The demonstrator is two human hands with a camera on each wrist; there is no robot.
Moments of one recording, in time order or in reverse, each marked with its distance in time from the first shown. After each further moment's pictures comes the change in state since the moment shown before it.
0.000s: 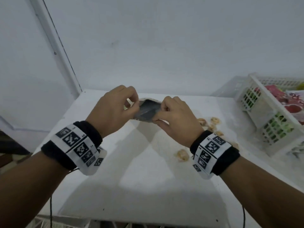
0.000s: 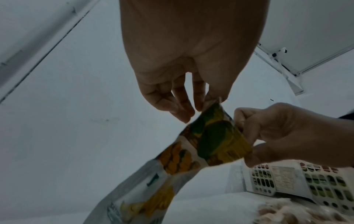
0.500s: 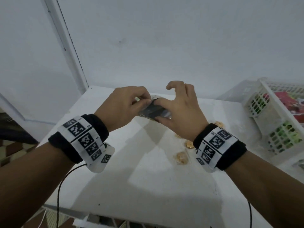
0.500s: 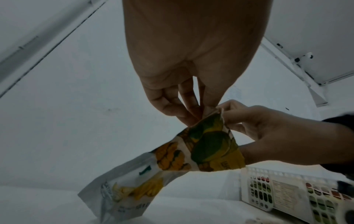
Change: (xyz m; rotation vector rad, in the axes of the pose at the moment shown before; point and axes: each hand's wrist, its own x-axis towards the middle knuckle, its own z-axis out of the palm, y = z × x) left_hand 0.011 0.020 0.003 -0.098 -0.080 -0.071; right_hand 0.018 0.008 -0.018 -0.127 -0.020 0.066
